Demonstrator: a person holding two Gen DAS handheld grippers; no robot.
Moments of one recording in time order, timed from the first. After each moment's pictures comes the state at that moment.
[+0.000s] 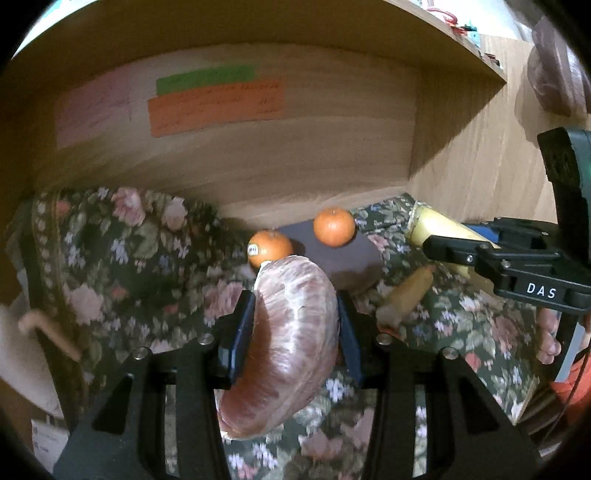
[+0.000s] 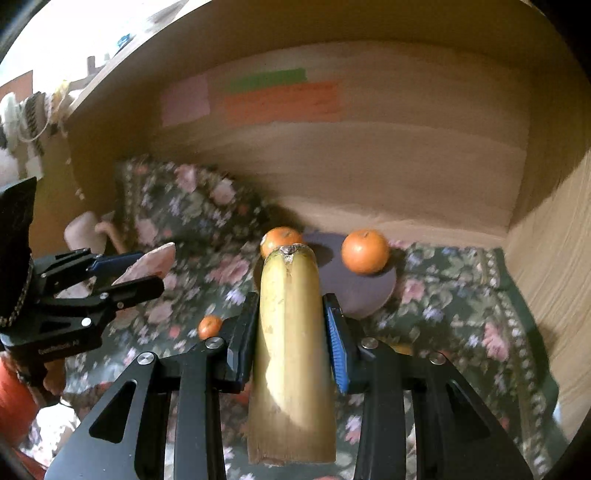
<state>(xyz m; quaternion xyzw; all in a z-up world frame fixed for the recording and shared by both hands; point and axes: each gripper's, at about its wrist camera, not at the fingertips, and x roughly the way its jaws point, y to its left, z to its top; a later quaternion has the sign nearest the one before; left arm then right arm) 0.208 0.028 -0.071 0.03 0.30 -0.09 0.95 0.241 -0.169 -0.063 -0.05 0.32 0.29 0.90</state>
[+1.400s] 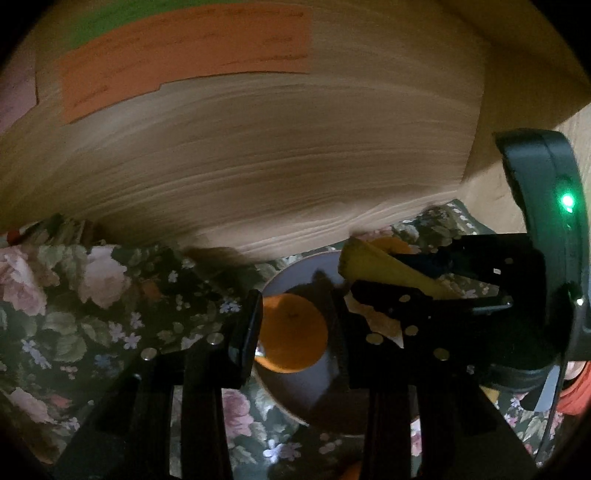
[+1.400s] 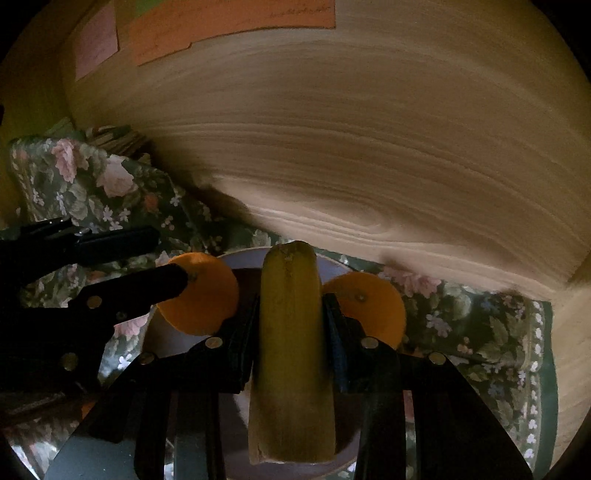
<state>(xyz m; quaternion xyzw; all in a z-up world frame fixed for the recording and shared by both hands) 0.377 0.022 -0.112 0.02 0.35 -0.08 0.93 0.397 -0.101 -0.128 -0.12 0.41 0.28 0.86</state>
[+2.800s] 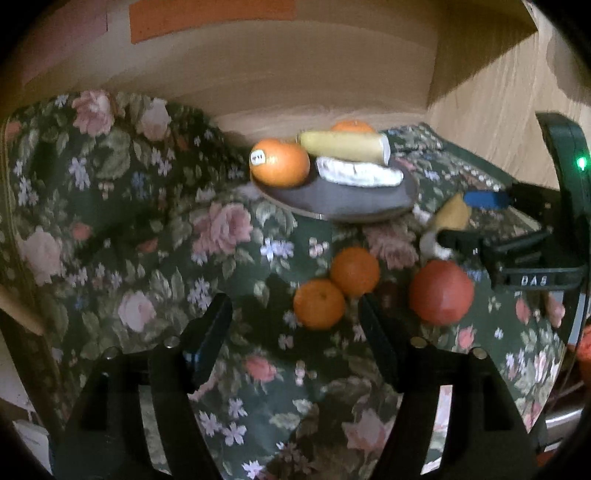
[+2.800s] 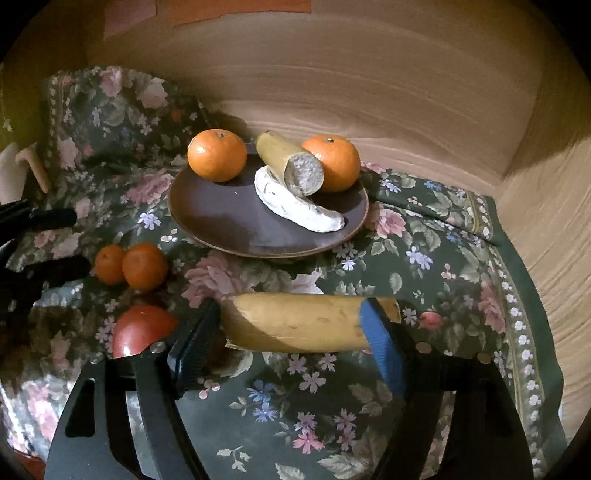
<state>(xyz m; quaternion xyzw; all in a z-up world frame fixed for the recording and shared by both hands) 0.234 0.051 -0.156 0.04 0.41 -0.10 0.90 0.271 -0.151 -0.146 -0.15 0.42 0.21 0.87</state>
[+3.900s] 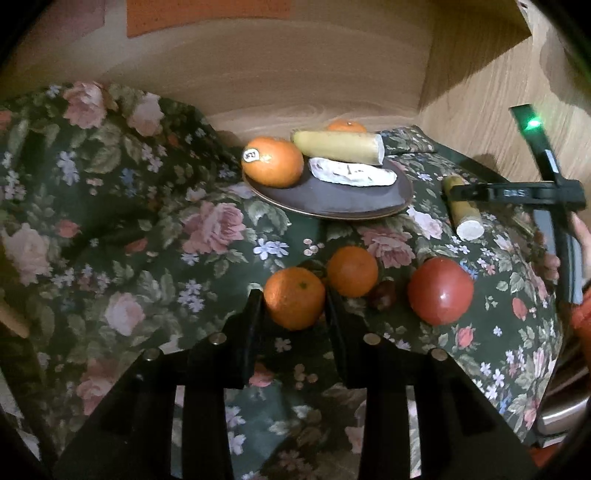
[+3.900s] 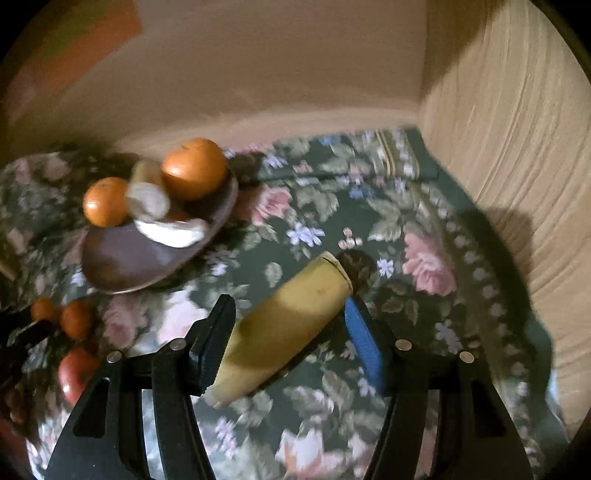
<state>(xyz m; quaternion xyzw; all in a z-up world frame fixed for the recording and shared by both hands) 0.233 0.055 -0.159 0.03 0.40 -0.13 0.91 0.329 -0.244 -0.151 0.00 0.49 0.11 0.86</state>
